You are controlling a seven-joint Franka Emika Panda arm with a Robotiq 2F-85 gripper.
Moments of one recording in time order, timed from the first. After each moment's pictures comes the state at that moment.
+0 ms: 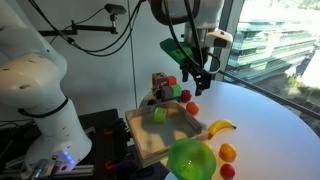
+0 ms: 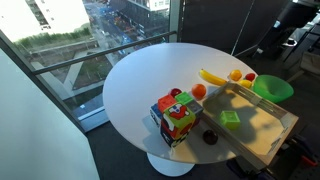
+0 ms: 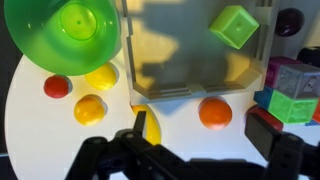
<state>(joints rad) -0.05 -0.24 -0.21 -2.40 0.13 2.20 -0.30</state>
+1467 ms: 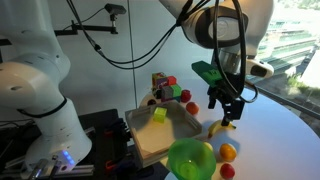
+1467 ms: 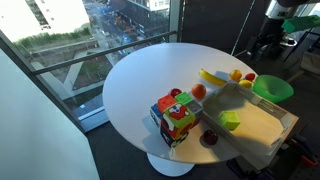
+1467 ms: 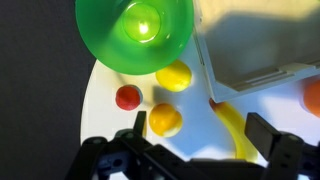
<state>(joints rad) -0.16 0.12 -0.21 -2.13 -0.02 2.18 -0.08</state>
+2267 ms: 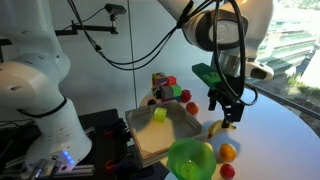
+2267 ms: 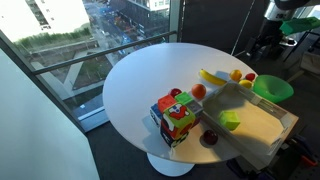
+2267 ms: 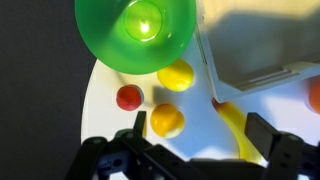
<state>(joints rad) -0.16 0.14 -0.21 -2.13 -0.02 2.20 -0.07</state>
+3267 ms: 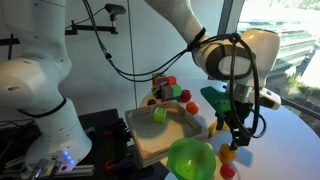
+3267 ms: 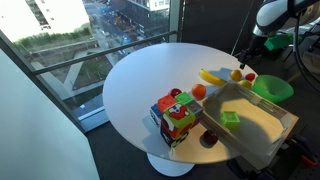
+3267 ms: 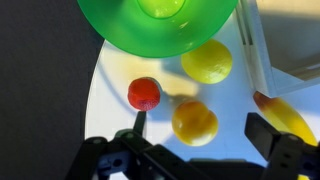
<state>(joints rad) -0.20 0.34 -0.22 -2.05 -0.02 2.31 -0.08</state>
